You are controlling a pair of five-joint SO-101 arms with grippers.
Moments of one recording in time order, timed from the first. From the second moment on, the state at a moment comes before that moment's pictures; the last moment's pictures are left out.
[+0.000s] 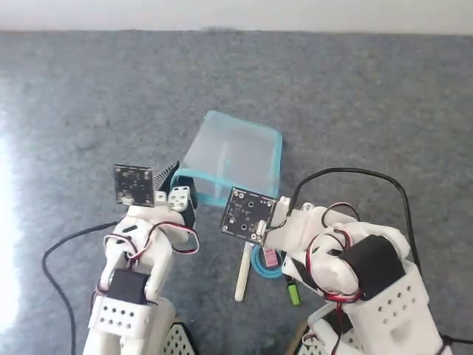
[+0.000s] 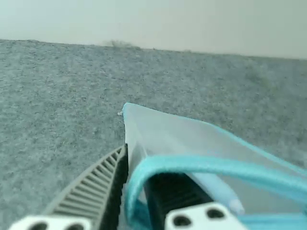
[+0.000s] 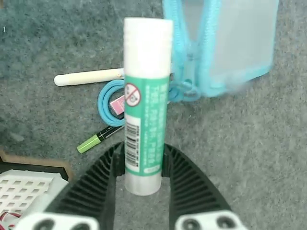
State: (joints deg) left arm 5.3 -85.8 86.3 34.8 16.1; right arm -35.8 -54.5 27.0 100.7 41.3
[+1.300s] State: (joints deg) left arm 11.8 -85.9 97.2 28.0 7.8; right arm -35.2 -5.4 -3.7 100.7 10.3
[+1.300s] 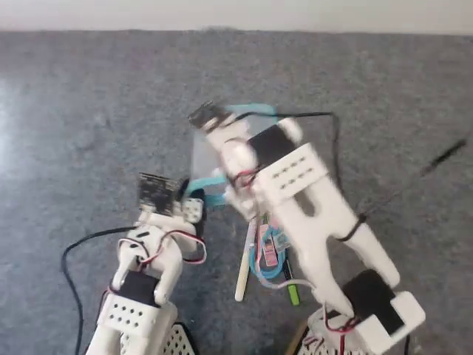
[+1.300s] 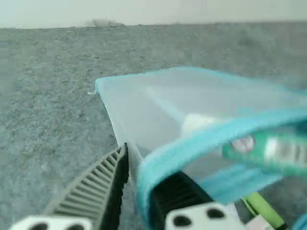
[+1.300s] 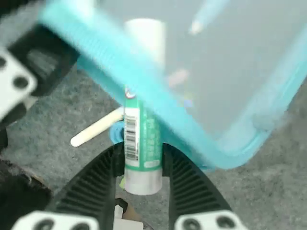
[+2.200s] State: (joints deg) left arm 15.6 -85.9 97.3 27.9 4.7; right arm -35.4 -17.5 -3.4 97.1 14.1
